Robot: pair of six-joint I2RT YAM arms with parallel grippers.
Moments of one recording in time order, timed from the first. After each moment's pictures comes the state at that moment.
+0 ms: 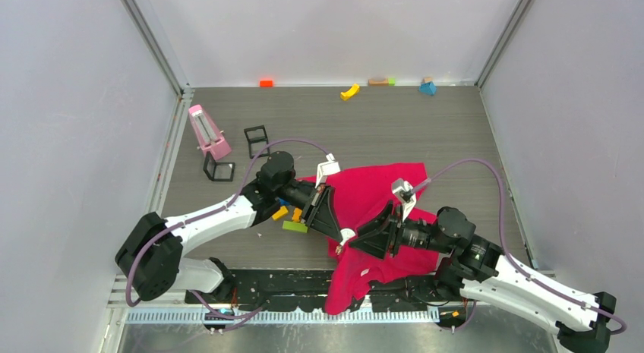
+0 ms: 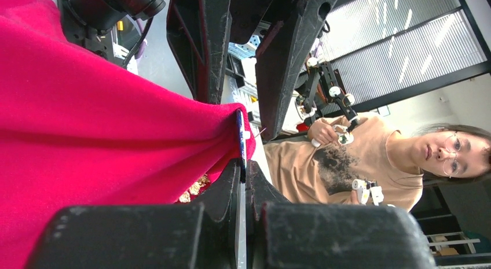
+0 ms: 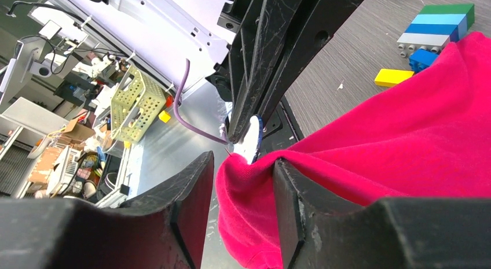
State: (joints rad) left arm -0.78 1.31 0.73 0.47 1.31 -0.89; right arm 1.02 0.42 0.42 0.01 -0.33 0.63
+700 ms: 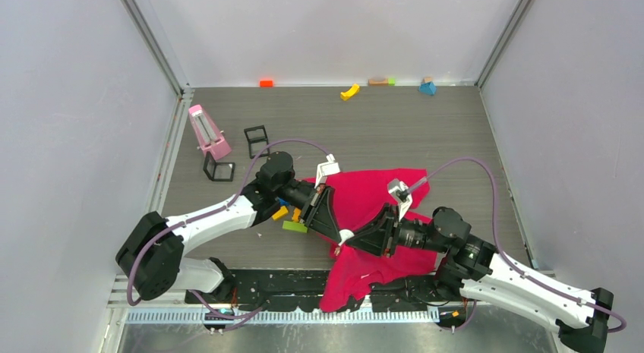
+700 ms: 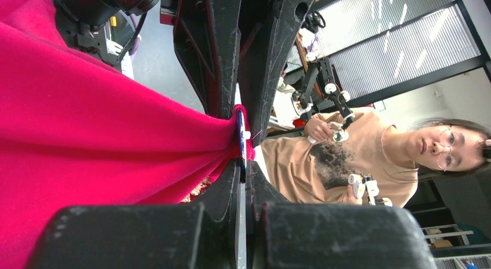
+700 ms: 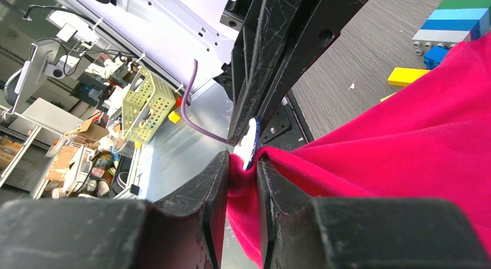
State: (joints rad) left arm -0.78 1.32 0.73 0.50 1.33 -0.92; right arm 1.02 0.46 0.39 0.09 -0.34 0.67
